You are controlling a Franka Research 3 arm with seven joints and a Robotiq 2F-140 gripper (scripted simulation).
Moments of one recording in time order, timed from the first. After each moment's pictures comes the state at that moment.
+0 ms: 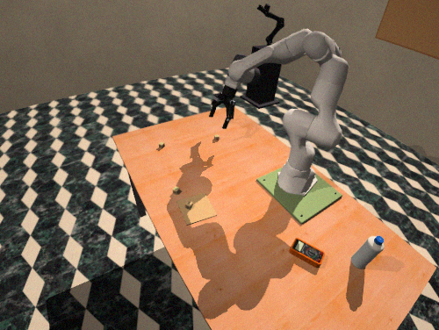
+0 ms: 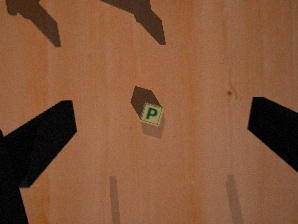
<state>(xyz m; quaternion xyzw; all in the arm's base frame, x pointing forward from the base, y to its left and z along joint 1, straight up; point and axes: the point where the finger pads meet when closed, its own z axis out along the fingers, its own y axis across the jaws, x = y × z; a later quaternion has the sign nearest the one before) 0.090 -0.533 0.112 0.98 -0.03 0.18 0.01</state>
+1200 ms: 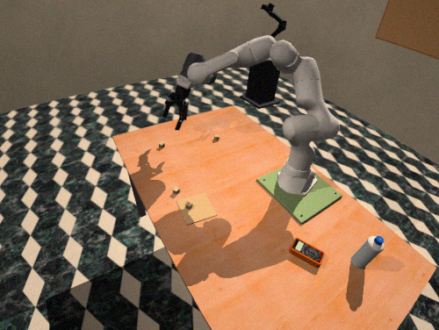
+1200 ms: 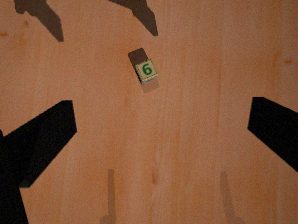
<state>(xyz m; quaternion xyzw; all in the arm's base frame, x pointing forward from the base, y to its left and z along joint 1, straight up) 0.341 -0.633 0.133 0.98 0.03 0.20 0.03</state>
